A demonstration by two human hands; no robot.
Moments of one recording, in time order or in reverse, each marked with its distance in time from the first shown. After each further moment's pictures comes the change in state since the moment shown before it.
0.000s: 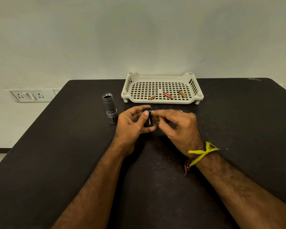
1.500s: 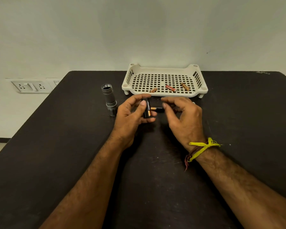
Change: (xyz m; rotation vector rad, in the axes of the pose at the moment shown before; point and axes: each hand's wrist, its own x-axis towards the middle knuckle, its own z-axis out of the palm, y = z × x) left_hand 0.007 -0.007 -0.005 0.061 -0.028 0.086; right_hand 0.000 0.007 0.007 -0.010 0.106 0.293
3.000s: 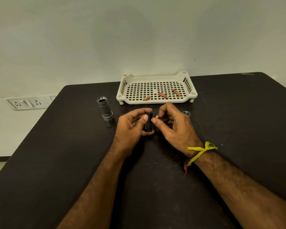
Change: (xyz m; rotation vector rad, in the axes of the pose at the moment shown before) left_hand -0.007 0.002 0.006 0.137 -0.064 -0.039; right_hand -0.006 0.000 -0.012 0.181 -0.250 0.114
